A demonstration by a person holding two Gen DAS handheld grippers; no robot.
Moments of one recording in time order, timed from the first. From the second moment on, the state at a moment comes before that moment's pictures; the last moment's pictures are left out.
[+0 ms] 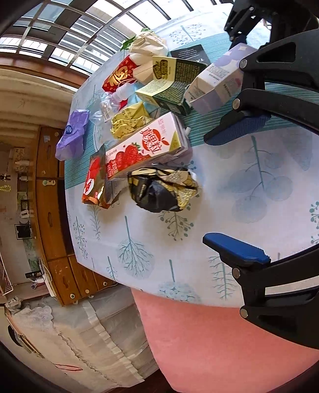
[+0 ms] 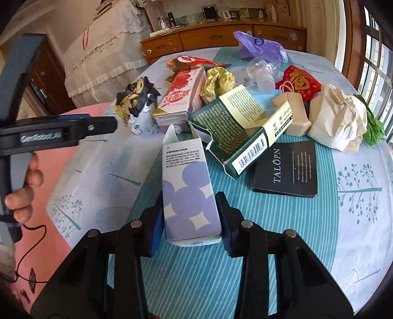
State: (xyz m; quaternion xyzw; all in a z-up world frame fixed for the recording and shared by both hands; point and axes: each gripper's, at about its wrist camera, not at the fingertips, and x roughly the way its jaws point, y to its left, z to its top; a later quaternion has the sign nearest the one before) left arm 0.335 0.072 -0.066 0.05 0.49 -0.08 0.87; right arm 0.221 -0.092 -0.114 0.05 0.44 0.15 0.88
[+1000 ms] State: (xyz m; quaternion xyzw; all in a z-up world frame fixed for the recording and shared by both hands) left arm 0.353 0.070 -0.073 -0.01 0.48 -0.05 0.87; right arm 0.164 -0.138 -0.077 0.18 0.38 0.13 0.90
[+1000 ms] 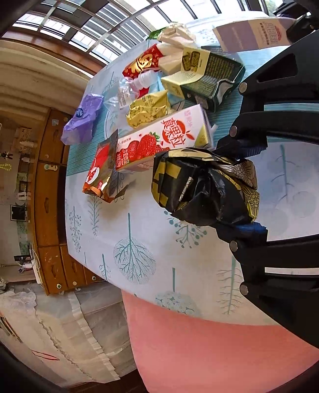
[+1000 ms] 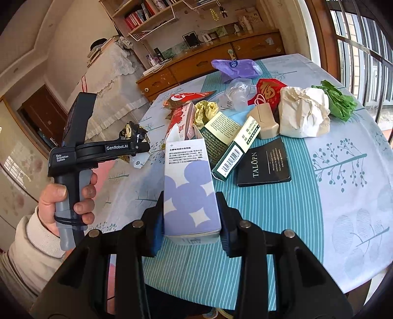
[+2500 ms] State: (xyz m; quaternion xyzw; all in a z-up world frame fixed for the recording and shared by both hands) left arm 0.019 -0.001 -0.256 0.00 0.58 -0.15 0.80; right arm -0.041 -0.163 -0.251 0.19 0.55 0.02 0.81
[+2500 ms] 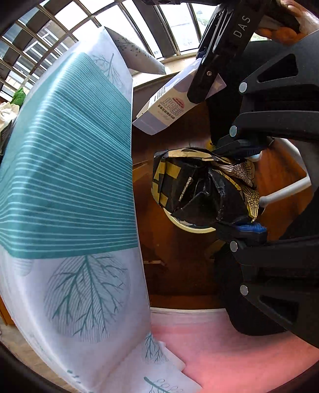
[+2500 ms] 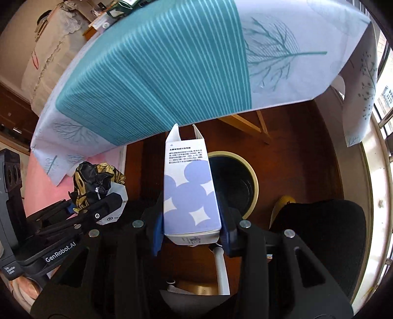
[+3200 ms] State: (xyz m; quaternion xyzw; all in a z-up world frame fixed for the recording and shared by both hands) left arm 0.081 -0.043 -0.443 0.01 0.66 -0.11 0.74; right arm 0.014 -0.159 -0.410 0.16 0.62 -0.01 0.77
